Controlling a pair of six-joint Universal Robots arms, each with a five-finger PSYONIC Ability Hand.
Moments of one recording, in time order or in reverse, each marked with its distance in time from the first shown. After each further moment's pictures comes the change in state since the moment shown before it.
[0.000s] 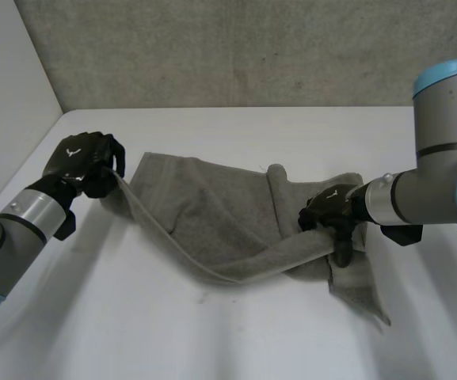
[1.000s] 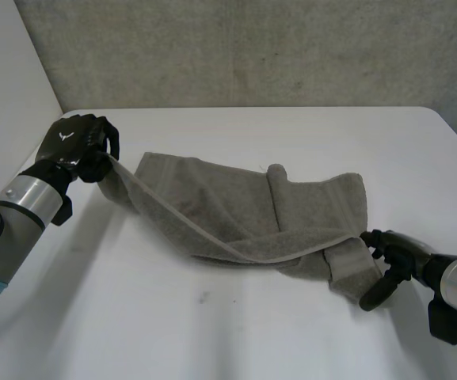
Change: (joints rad) left arm -0.010 0.016 0.042 0.014 -0.043 -0.004; right arm -0.307 -0.566 1.102 -0.706 -0.049 0.774; left_hand -0.001 0.000 0.000 0.000 0.000; right_hand -0.204 -0.202 -0.198 -0.211 -0.227
